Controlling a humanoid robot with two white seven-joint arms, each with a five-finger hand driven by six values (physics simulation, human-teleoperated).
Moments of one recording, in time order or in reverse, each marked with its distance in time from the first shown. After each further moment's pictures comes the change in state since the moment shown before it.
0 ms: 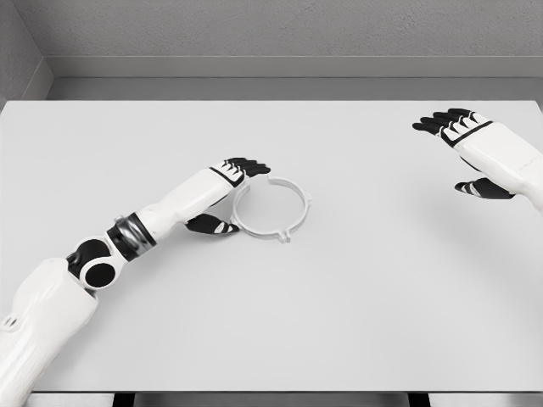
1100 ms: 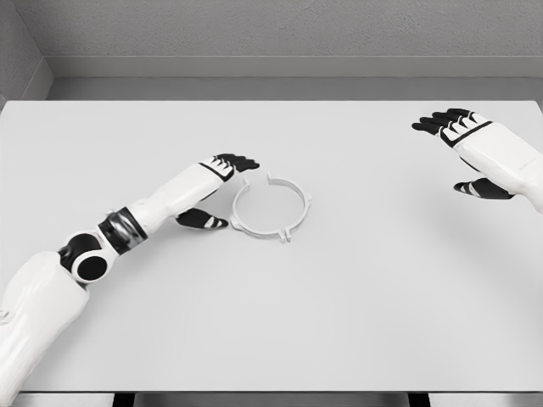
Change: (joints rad) left arm -0.031 0.019 -0.002 0.050 0.000 0.000 -0.003; right arm 0.000 0.001 0.000 -0.002 -0.004 0.000 0.000
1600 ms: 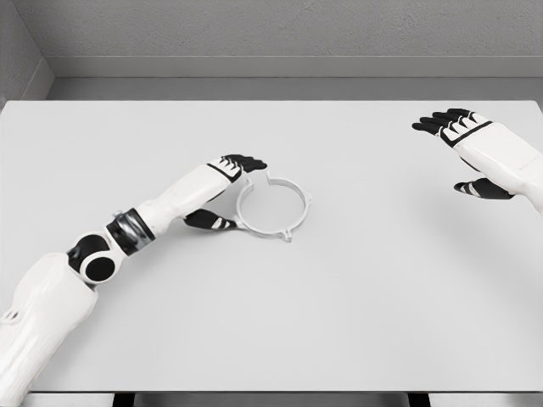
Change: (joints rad) left arm 0.002 -0.026 -0.001 0.000 0.000 0.000 0.000; right arm 0.000 0.000 0.000 0.000 0.000 0.000 0.000
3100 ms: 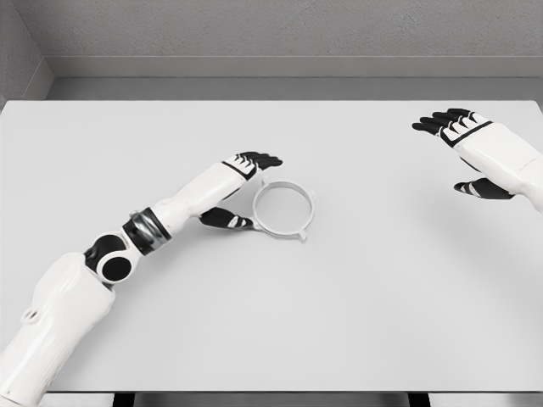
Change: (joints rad) left arm -0.005 -0.056 0.008 0.003 0.003 0.000 0.001; right arm 0.000 -0.001 0.000 0.000 0.000 0.000 0.000
